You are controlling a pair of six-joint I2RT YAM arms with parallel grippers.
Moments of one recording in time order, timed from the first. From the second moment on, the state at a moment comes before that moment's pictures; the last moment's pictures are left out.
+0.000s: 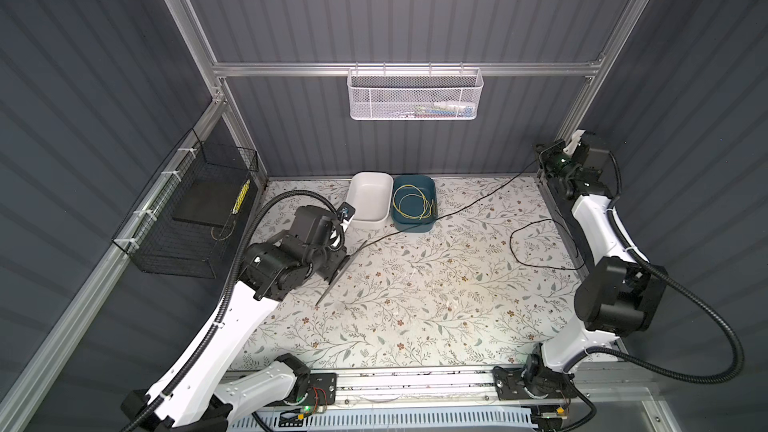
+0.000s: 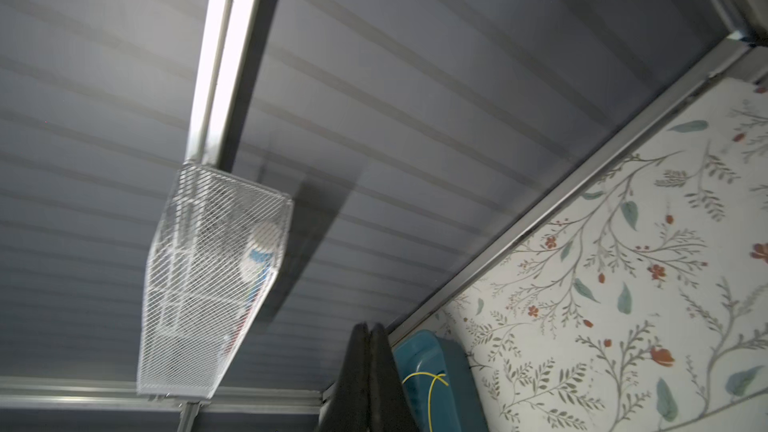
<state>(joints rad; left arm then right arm) -0.61 1.04 1.38 -1.14 -0.26 0.25 -0.21 1.73 1.55 -0.02 -0.35 1.00</state>
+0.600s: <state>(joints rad) -0.61 1.20 1.94 -1.09 0.07 0.16 -0.09 1.74 1.14 -0.02 -0.14 0.87</state>
